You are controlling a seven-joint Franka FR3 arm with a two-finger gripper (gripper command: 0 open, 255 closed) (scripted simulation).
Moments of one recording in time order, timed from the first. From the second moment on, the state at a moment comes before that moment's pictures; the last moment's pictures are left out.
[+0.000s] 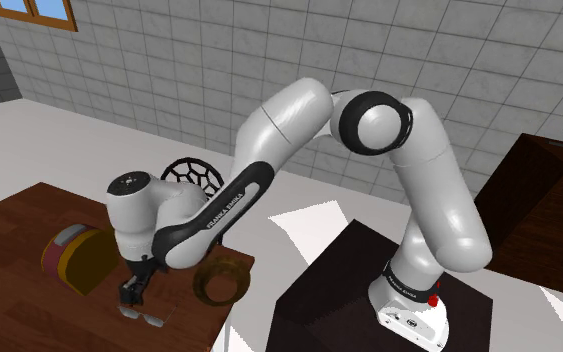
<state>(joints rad) 0.45 0.70 0.37 -1.71 -0.39 2.38 0.59</state>
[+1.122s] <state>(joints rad) 0.55 0.96 0.33 -1.48 -0.44 2.39 0.59</state>
